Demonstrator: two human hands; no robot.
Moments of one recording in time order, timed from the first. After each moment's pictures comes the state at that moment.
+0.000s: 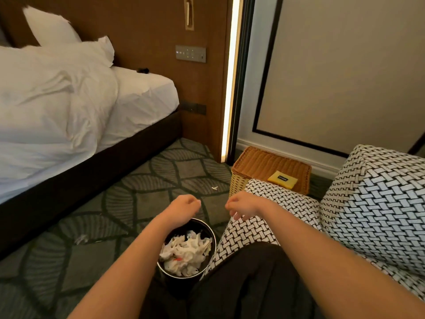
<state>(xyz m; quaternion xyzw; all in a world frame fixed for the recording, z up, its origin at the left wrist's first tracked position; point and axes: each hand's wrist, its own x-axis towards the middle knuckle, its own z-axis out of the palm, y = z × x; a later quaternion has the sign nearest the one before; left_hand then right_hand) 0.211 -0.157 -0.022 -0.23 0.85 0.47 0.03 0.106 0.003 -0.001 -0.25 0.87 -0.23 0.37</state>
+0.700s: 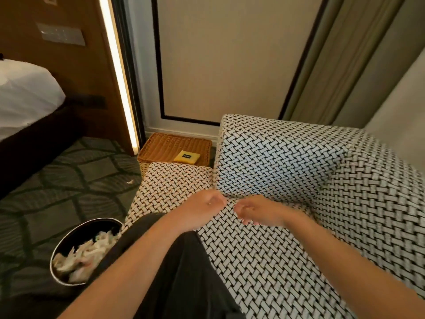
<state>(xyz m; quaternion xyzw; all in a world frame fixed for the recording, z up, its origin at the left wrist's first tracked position) 0.210 0.112 0.036 0.13 0.88 0.43 0.15 0.173 0.306 0.026 -0.19 0.91 -0.23 0.27</state>
